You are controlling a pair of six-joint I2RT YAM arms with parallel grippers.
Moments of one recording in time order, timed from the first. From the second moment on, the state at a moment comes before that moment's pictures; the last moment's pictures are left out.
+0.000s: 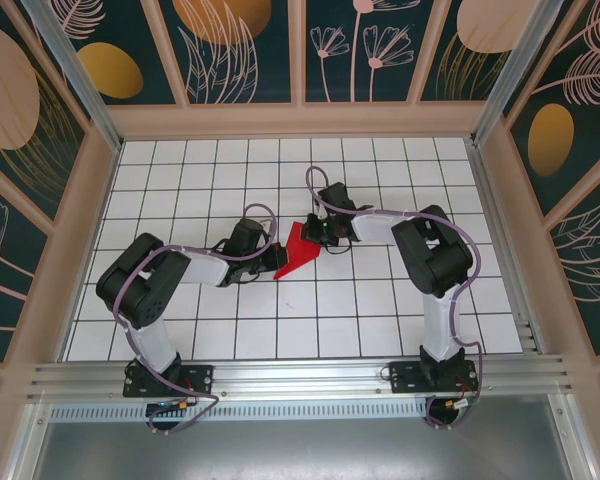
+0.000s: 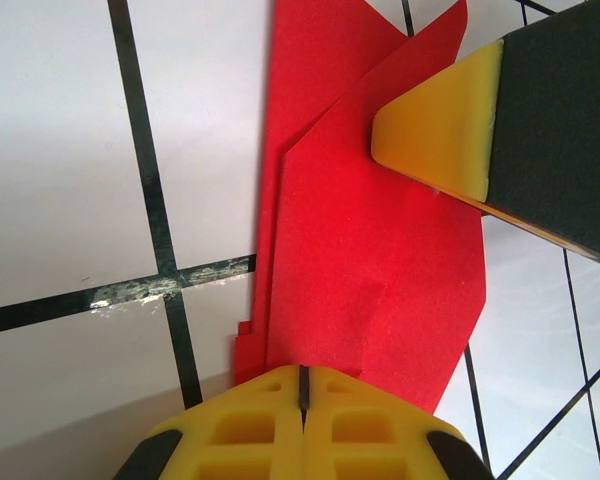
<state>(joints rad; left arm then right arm) -0.58 1.79 0.69 0.34 0.30 -0.69 0.57 2.01 1.19 -0.12 -0.37 0.70</state>
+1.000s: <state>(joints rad) -0.58 1.79 0.69 0.34 0.29 -0.69 0.50 2.04 1.19 -0.08 -0.41 0.67</state>
